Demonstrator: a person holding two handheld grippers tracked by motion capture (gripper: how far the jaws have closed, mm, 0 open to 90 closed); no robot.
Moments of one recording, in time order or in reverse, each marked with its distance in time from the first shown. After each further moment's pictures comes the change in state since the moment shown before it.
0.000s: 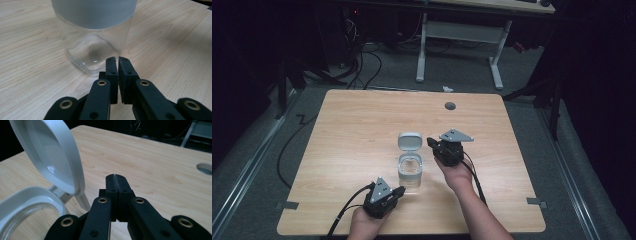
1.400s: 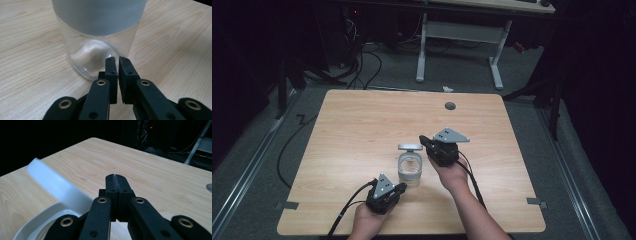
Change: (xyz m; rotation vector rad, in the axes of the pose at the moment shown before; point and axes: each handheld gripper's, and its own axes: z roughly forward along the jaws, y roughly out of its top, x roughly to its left) left arm 0.003 0.002 0.011 -0.013 0.015 -0.001; right arm 0.022 0.013 -0.008 -0.066 0.047 -0.053
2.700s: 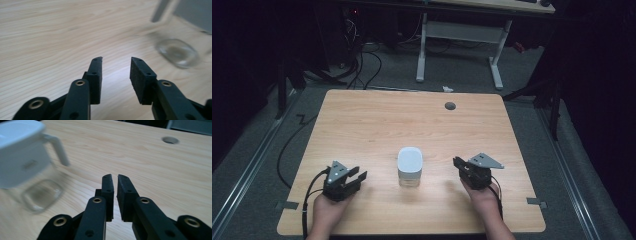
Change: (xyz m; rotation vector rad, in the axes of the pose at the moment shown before) left arm 0.099 0.067 -0.054 -0.111 0.253 -0.020; right arm -0.052 -0.087 -0.068 0.080 -0.158 0.083
